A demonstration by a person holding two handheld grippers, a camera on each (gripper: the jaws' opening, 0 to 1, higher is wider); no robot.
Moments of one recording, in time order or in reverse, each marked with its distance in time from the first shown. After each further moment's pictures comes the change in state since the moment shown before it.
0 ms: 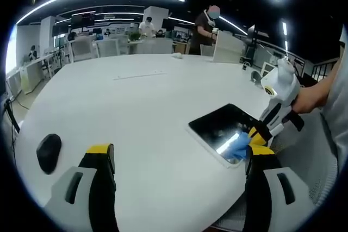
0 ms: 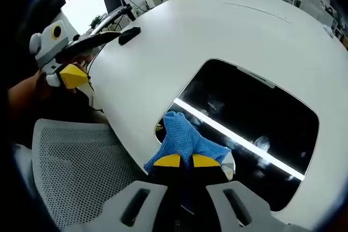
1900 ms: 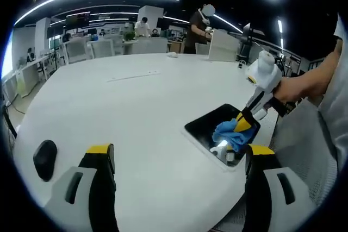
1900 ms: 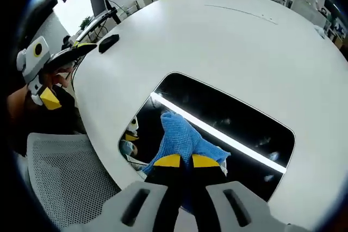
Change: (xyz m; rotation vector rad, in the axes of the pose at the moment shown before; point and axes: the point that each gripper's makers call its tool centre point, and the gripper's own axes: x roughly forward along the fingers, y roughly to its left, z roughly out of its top) left arm 0.009 -0.006 0.006 0.014 0.010 -0.030; right arm -0.002 -0.064 0.032 0.024 -0.002 -0.083
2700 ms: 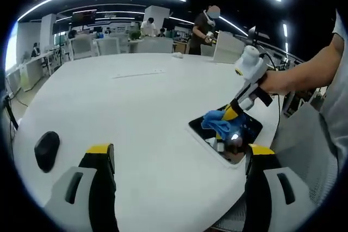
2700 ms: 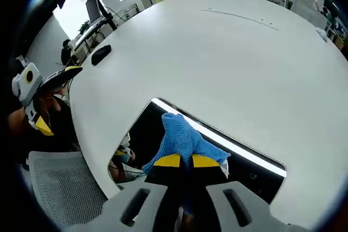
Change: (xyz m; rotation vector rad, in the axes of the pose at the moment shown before) left arm -0.006 -0.003 0.003 -0.029 -0.009 0.023; right arm 0.013 -0.024 0.040 0.002 -0.017 0.010
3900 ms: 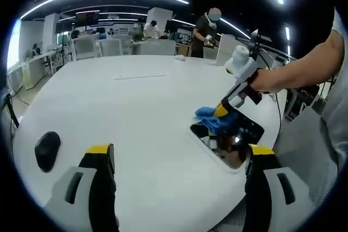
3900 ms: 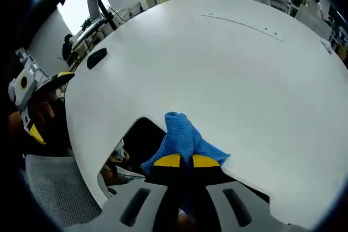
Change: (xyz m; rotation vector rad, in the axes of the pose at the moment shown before) left arm 0.002 0.005 0.002 -0.019 -0.016 0.017; right arm 0.010 -0.016 0.029 -0.066 -0.008 -0.009
